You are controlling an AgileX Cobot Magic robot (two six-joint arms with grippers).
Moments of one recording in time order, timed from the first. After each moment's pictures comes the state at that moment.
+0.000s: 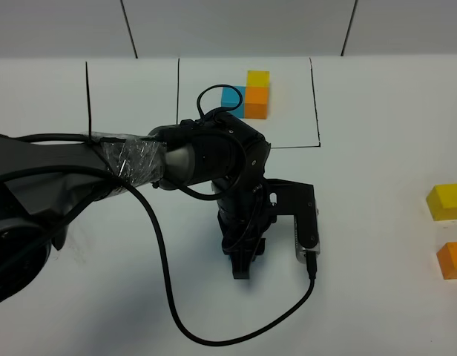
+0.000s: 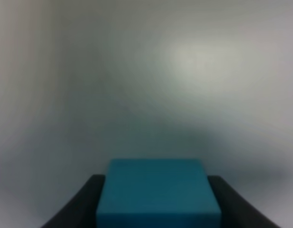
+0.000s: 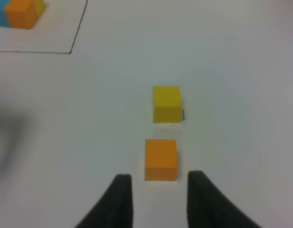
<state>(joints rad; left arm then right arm) -0.81 2.18 -1.47 -0.04 0.79 0.84 0.03 0.00 -0.50 0.02 1.07 -0.04</state>
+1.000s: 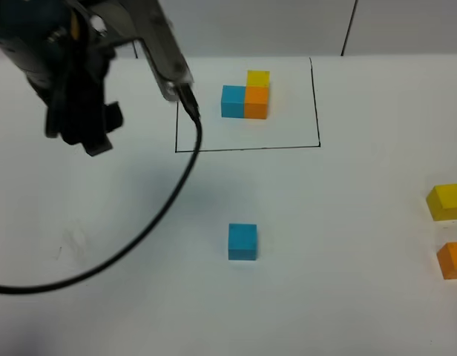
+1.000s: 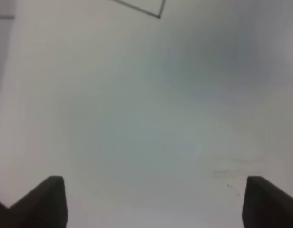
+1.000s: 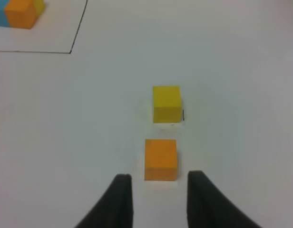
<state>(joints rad) -0.61 1.55 -1.53 0.37 1.19 0.45 0.03 0.00 -0.50 0.02 1.07 -0.04</state>
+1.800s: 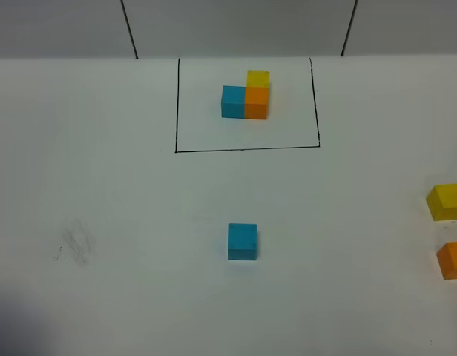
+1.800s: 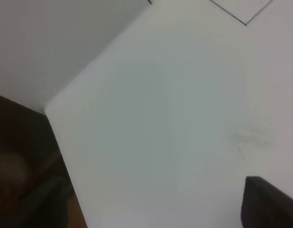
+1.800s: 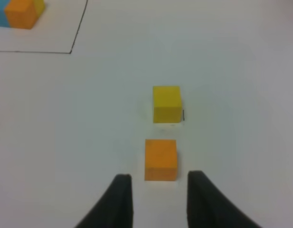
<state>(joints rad) -0.47 0.45 -1.03 0.34 1.19 0.34 0.03 0.00 -0.50 0.02 1.07 -0.04</state>
